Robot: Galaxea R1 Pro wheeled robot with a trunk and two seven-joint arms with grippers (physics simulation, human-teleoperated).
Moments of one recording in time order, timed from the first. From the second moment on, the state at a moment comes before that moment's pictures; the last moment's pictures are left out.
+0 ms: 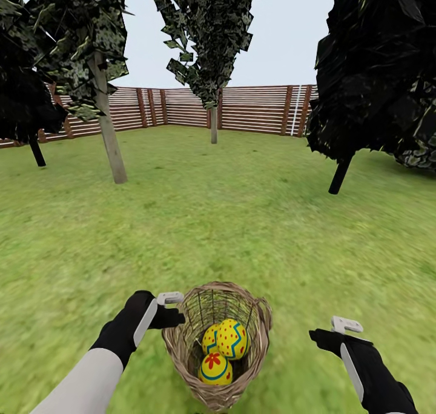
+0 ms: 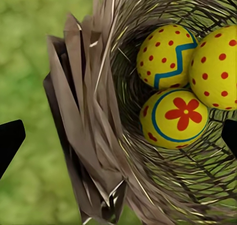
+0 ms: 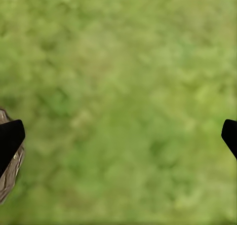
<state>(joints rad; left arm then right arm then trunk) -0.66 -0.06 -0.05 -0.75 0.16 0.92 0.01 -0.41 -0.09 -0.29 -0.88 0.03 0.54 0.06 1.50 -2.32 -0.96</state>
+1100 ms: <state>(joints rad) -0.66 -0.06 -0.05 -0.74 0.14 0.92 0.00 -0.41 -0.09 -0.29 -0.88 0.02 0.54 0.05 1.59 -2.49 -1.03</state>
